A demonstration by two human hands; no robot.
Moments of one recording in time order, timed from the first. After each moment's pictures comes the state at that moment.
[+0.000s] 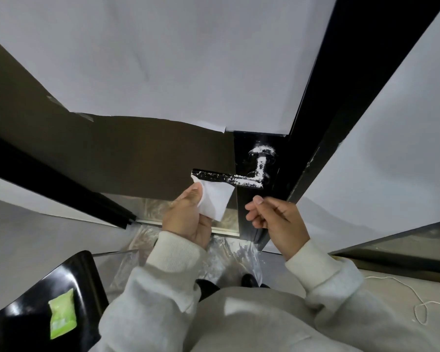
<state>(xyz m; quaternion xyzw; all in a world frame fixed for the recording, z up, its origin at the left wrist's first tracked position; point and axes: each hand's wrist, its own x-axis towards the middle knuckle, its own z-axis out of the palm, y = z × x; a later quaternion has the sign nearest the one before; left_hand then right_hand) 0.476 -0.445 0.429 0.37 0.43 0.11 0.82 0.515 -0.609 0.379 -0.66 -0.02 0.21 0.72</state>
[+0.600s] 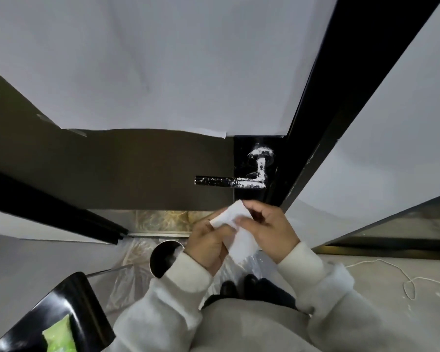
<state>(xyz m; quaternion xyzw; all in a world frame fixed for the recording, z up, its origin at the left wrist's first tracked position) 0.448 -0.445 0.386 0.46 0.23 -0.08 0.85 0.496 -0.581 0.383 -0.71 -0.04 0.22 0.67</state>
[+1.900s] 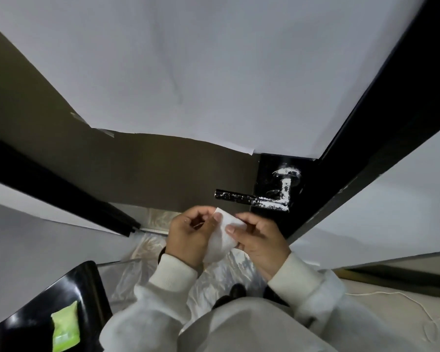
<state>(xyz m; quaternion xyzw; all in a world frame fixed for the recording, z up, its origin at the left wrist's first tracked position) 0.458 -0.397 0.401 0.68 0.28 0.13 0.66 0.505 -0.537 0.381 -0.58 0.02 0.33 0.75</state>
